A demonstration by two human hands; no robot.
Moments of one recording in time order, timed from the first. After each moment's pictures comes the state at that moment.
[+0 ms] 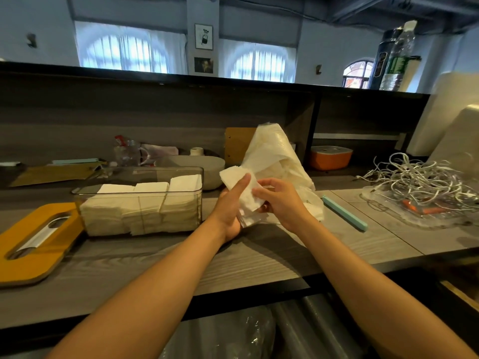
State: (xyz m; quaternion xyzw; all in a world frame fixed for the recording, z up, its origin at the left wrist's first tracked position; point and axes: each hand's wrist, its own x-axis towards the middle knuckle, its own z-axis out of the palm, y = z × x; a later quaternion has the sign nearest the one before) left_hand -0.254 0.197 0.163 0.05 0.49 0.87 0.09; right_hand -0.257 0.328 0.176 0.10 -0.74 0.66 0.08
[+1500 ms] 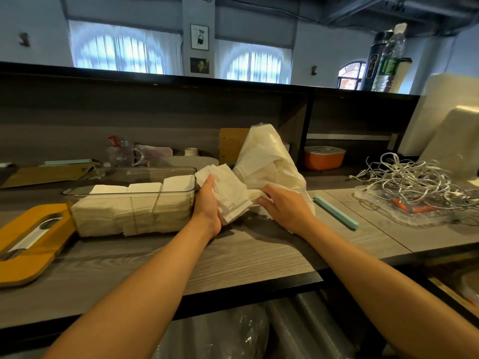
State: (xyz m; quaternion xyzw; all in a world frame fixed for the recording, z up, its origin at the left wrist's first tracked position) left_hand -0.258 0.185 0.169 -0.05 0.45 0.89 0.00; right_hand -0.266 0.371 0.164 0.22 -0.93 0.15 0.25
